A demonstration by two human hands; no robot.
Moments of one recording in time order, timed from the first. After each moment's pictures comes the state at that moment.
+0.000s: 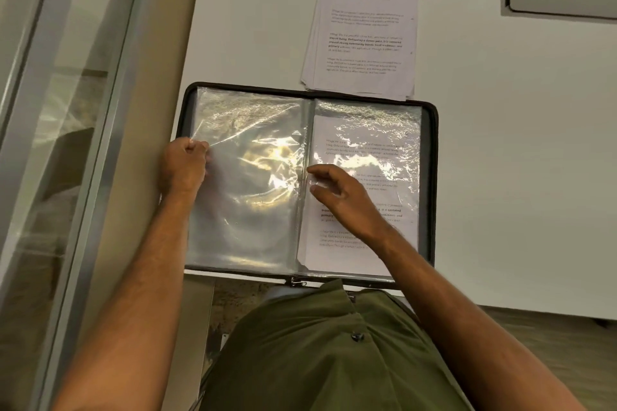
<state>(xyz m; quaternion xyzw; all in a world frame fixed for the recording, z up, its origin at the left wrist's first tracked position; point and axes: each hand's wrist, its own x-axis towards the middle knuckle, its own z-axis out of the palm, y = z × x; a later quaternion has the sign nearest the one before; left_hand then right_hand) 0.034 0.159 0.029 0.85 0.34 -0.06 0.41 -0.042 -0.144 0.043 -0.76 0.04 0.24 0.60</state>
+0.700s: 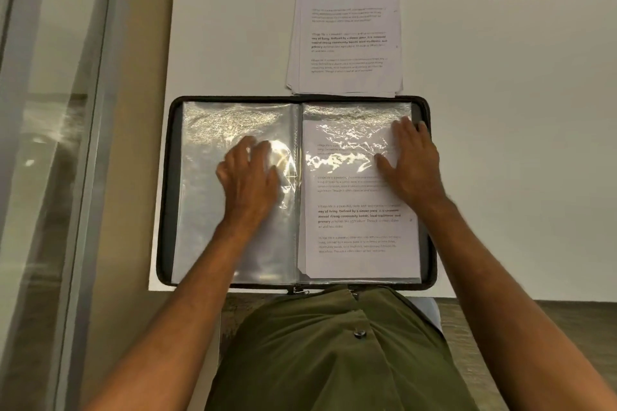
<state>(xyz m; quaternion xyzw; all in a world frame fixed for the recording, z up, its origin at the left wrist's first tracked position) 0.011 0.056 0.012 0.98 -0.01 -0.06 0.16 0.003 -0.257 -0.003 -0.97 0.07 0.07 0.23</state>
